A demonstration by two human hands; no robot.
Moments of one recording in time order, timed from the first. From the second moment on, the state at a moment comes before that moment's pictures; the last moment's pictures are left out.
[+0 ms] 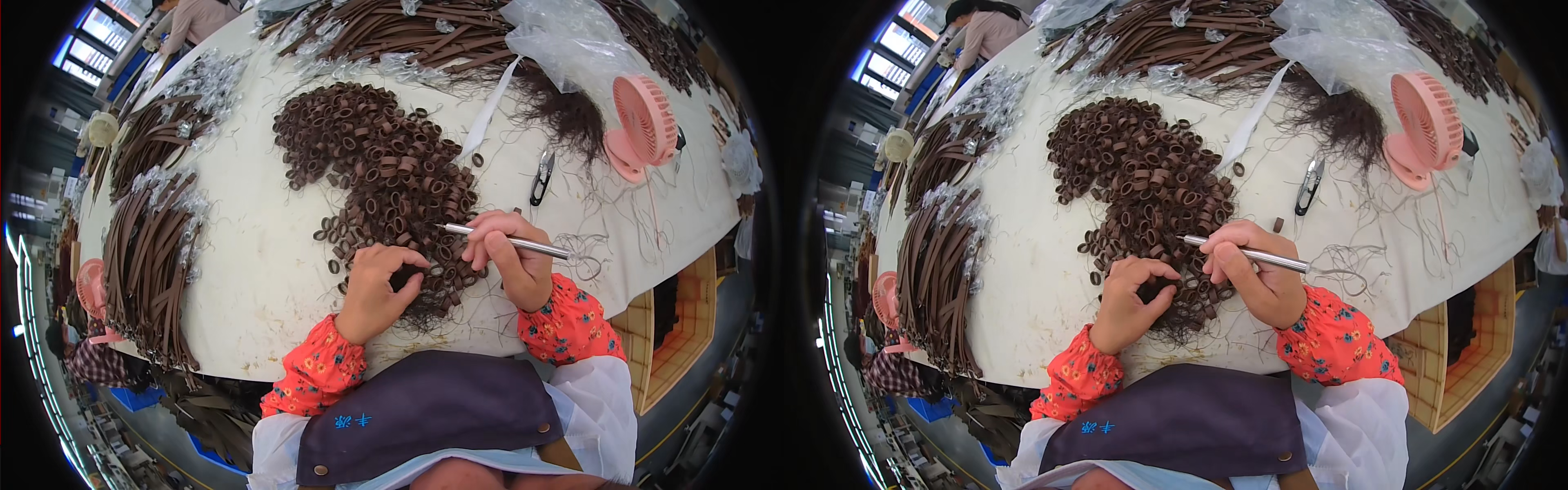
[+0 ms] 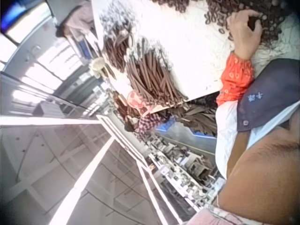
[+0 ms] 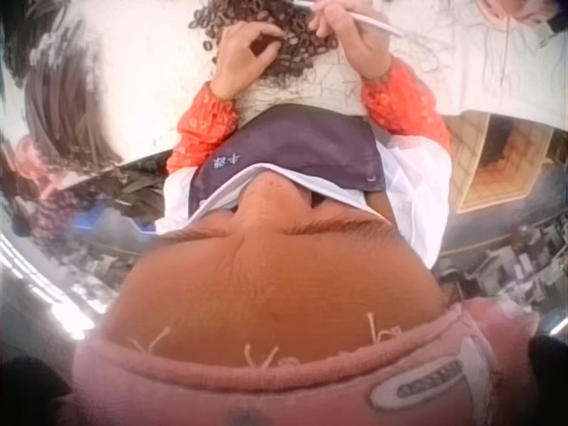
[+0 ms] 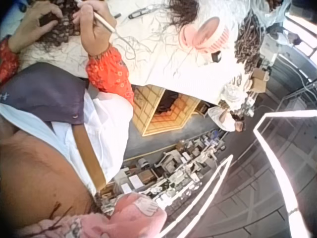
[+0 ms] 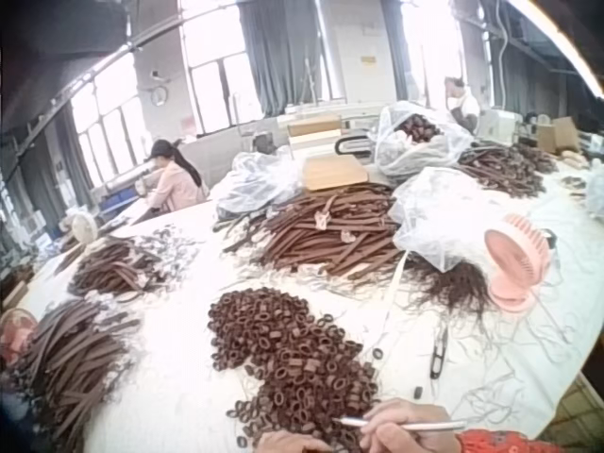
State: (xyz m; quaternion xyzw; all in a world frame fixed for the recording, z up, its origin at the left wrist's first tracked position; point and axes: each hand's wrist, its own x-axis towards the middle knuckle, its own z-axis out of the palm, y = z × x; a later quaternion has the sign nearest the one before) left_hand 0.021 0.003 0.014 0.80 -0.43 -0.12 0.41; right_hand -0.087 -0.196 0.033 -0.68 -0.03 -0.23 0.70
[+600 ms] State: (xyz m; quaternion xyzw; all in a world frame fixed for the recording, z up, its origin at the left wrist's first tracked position) left_hand 0.011 -0.001 0.011 0.61 -0.19 -0.24 0.73; right_hand -0.079 -0.176 0.028 -0.82 -0.05 -0.19 0.55
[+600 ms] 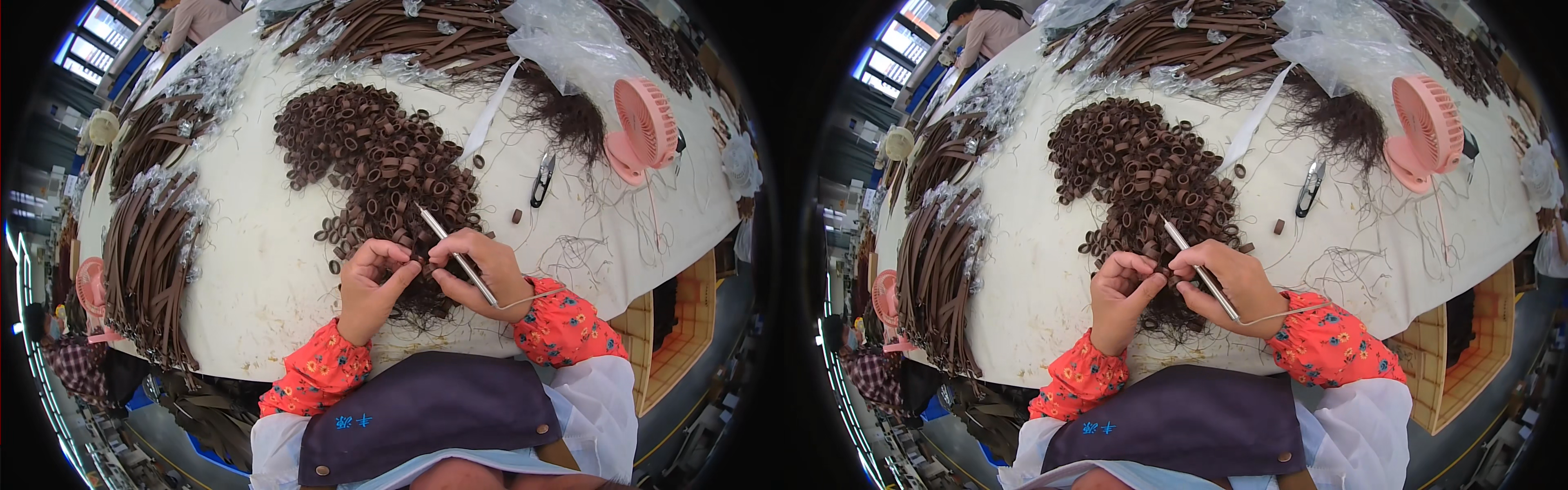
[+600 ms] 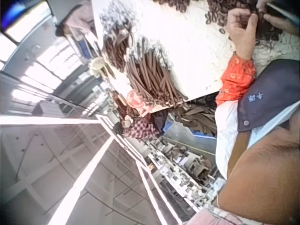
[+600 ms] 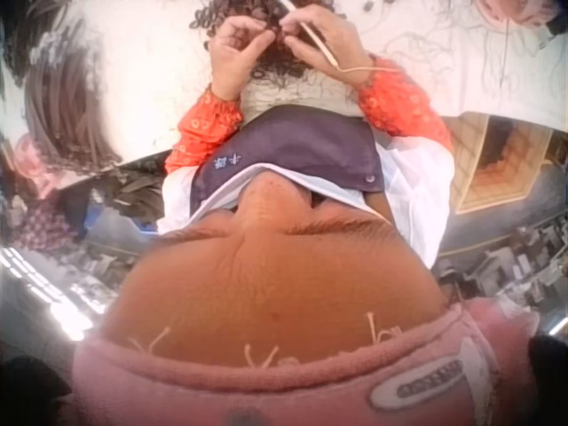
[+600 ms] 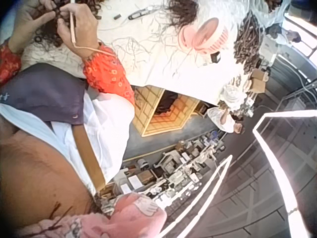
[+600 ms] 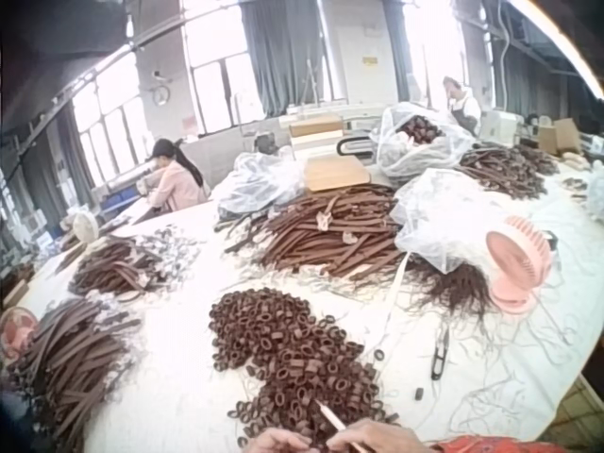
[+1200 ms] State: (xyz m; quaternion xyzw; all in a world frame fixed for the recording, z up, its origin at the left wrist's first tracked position) left_hand 0.014 0.001 0.008 0.65 -0.34 -0.24 0.63; right_hand -0.078 -0.186 0.032 -0.84 -0.13 -0.26 0.45
